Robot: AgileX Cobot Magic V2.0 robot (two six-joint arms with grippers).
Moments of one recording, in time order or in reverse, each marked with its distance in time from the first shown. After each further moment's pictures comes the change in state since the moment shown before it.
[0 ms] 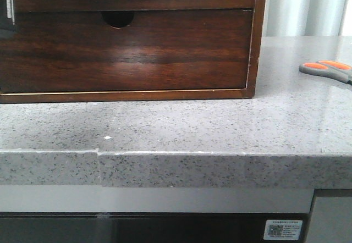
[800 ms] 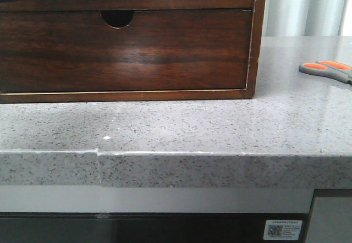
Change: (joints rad) left arm 0.007 -0.102 0.100 -0.139 -0.022 -0.041; right arm 0.000 0.000 -0.002 0.000 0.000 0.000
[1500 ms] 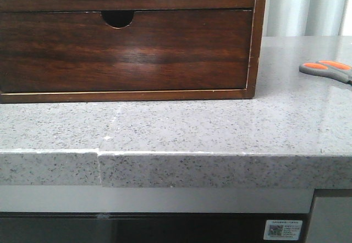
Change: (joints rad) left arm 0.426 -0.579 0.334 -0.473 0.006 0.000; right arm 0.000 0.000 -0.002 0.000 0.015 0.000
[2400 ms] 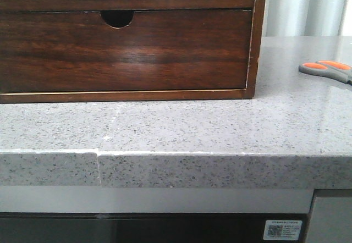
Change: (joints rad) left arm 0.097 -0.417 0.171 -0.582 0.357 0.000; right arm 0.000 -0.178 0.064 -0.117 0.045 0.000
